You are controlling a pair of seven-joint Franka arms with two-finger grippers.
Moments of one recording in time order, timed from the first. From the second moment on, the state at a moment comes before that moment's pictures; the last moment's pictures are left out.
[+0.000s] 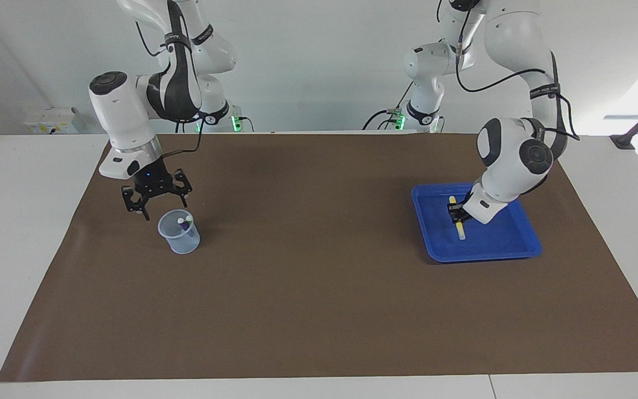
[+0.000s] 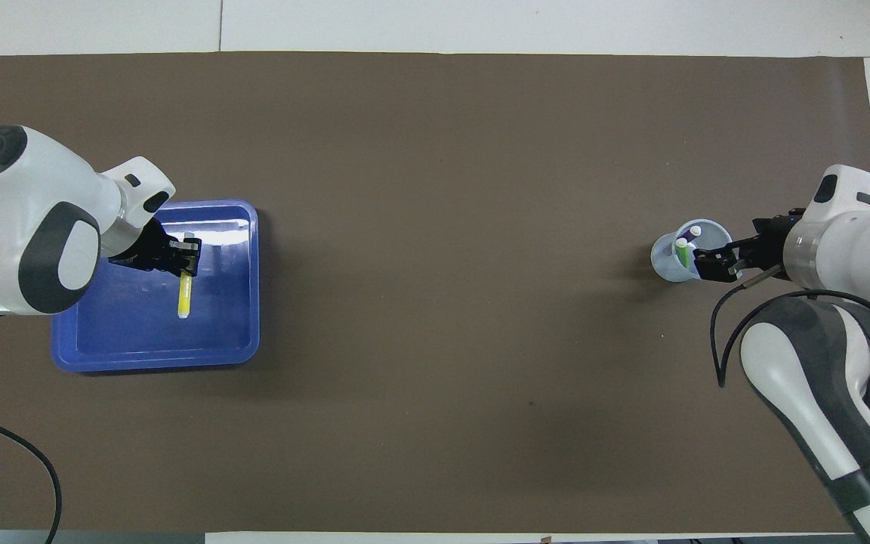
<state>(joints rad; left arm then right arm) 0.18 0.23 -0.30 -1.92 -0.06 1.93 -0.08 0.07 -0.09 -0.09 -2.24 0.07 2.41 -0.51</state>
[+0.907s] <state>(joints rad) 0.19 0.15 -0.32 -1.76 -0.72 1.73 -1.02 0.08 -0.08 -0.04 -1.82 0.07 1.83 0.01</state>
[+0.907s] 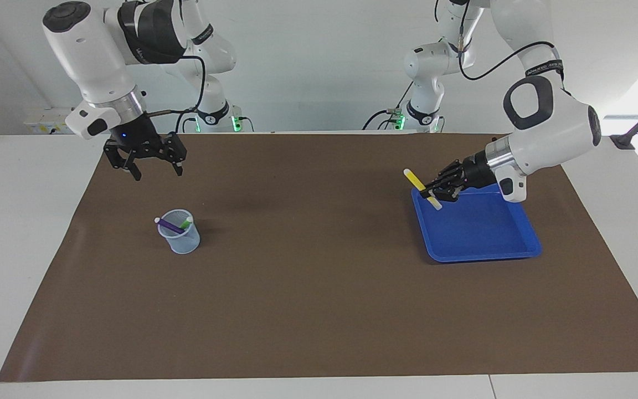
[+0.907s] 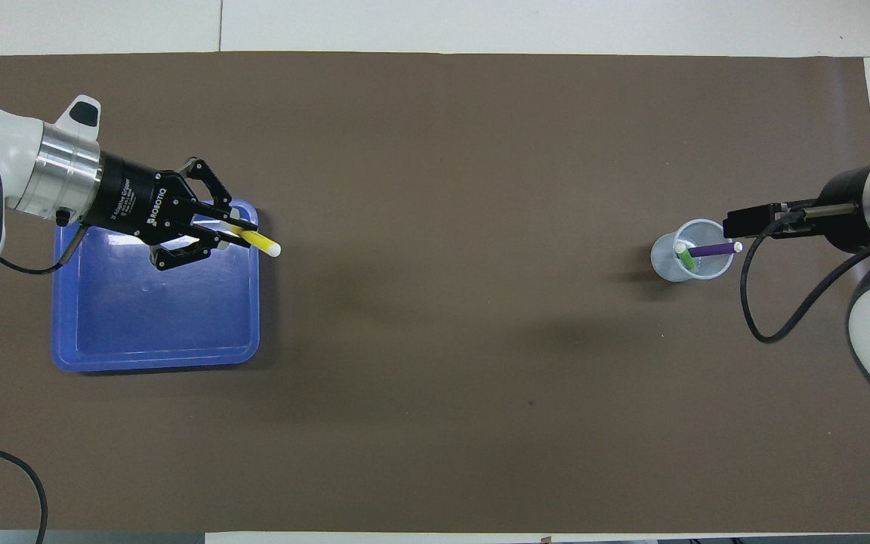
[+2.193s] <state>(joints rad) -0.07 0.04 -0.37 -2.00 -1.23 2.06 -1.32 0.10 -0.01 0.36 -1.76 0.46 2.07 0.47</state>
